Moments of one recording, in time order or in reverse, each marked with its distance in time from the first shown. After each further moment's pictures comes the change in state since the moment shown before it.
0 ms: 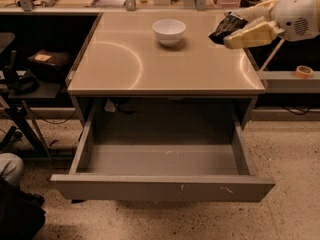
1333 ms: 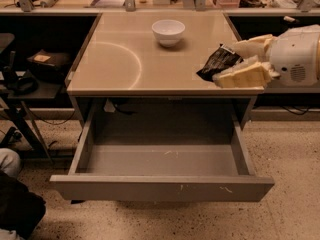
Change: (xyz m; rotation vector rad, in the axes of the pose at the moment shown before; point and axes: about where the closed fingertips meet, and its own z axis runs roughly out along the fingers) arm 0.011 0.097 -0.011 0.029 -0.034 0.023
